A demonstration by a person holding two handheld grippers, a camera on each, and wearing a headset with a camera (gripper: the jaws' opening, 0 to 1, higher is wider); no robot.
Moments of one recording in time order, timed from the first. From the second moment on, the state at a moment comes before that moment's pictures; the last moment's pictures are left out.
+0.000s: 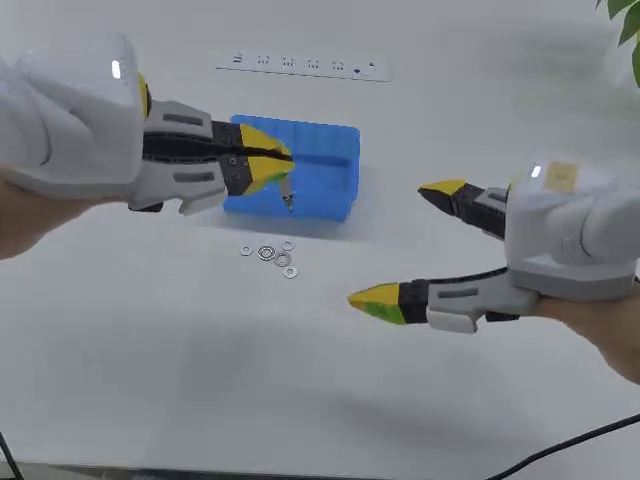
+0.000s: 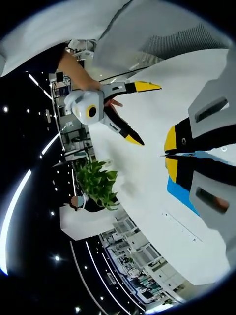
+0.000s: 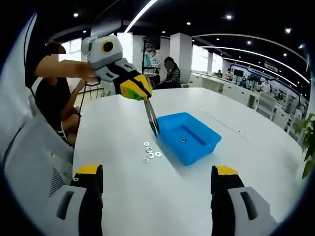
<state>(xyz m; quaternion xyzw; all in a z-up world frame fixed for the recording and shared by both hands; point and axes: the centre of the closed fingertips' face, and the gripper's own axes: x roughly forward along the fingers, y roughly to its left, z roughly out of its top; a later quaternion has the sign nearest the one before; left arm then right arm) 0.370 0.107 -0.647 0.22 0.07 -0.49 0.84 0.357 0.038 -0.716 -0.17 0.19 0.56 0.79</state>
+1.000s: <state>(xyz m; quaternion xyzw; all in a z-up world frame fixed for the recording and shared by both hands) 0.351 0.103 -0.695 0.19 0.10 -0.51 0.83 0.331 0.026 -0.741 -0.16 0.23 0.57 0.77</state>
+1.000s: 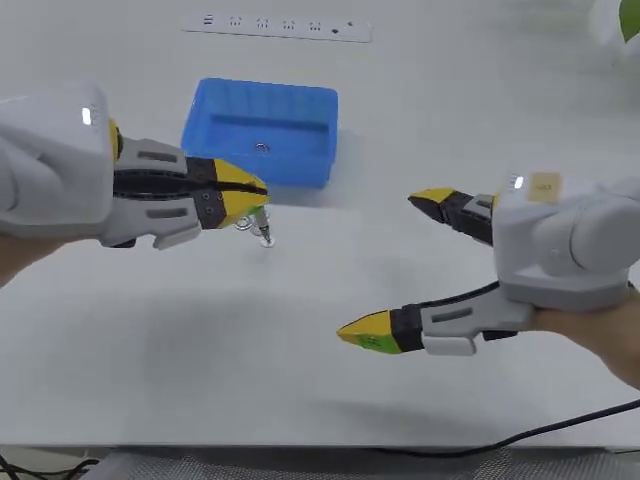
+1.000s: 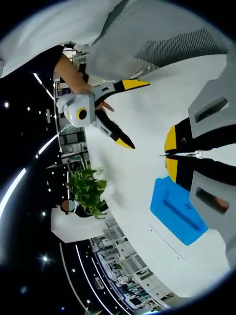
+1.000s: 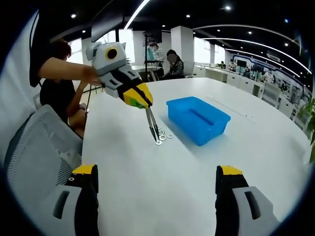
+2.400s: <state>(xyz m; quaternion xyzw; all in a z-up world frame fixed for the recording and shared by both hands) 0.351 0.105 -0.707 0.16 0.19 -0.55 0.79 0.344 0.097 -0.742 -0.12 0.24 0.64 0.72</state>
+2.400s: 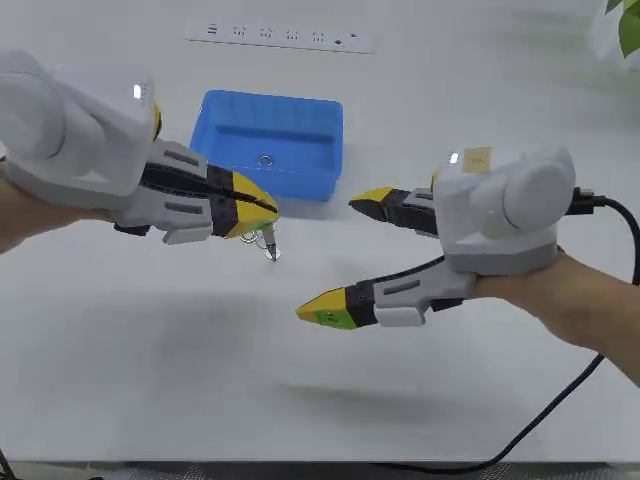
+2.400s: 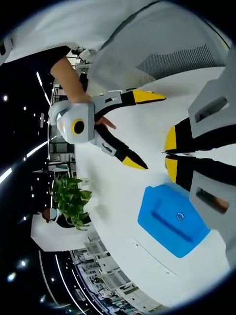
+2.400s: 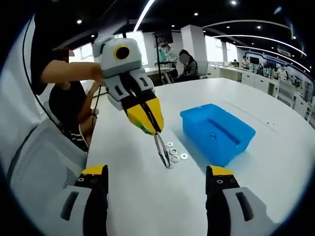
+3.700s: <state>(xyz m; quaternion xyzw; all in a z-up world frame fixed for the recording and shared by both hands) 0.364 0.099 -0.706 0.16 0.20 -0.54 0.80 0.353 0.137 -0.756 -0.23 0.19 0.71 0.64</state>
